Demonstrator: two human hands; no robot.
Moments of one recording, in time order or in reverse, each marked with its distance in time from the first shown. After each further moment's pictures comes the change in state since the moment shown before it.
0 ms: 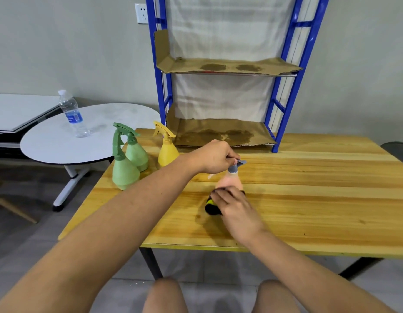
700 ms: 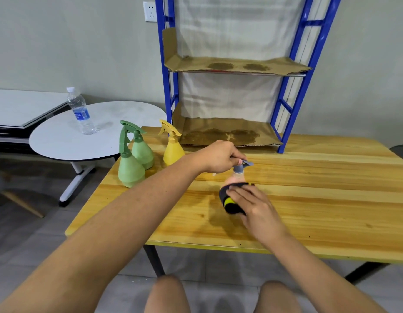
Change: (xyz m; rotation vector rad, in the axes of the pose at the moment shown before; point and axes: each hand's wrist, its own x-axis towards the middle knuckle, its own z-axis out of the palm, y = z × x) left_hand -0.001 -0.002 -0.001 -0.049 -0.021 0.005; right_hand -0.019 0.034 -0.009 0.116 0.031 0.048
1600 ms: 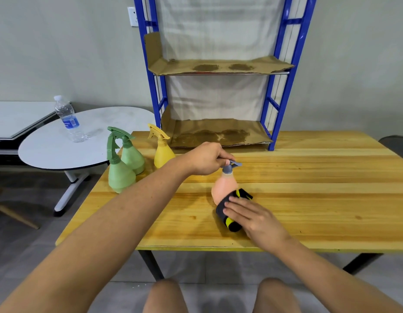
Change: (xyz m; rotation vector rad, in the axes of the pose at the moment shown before) left_hand 0.004 -0.002 0.004 0.008 0.013 0.004; right_hand -0.036 0.031 0.012 -0.034 0.039 -0.310
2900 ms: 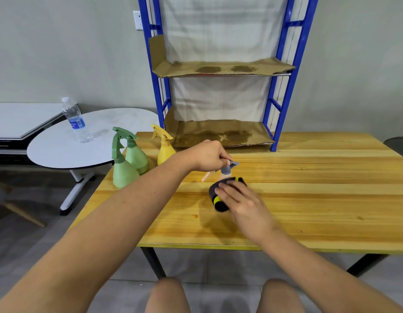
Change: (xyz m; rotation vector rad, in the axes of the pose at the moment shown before) left_hand 0.003 0.001 -0.007 0.063 -0.060 -0.050; right_hand 0.048 -0.021 -0.010 -0.068 0.087 0.191
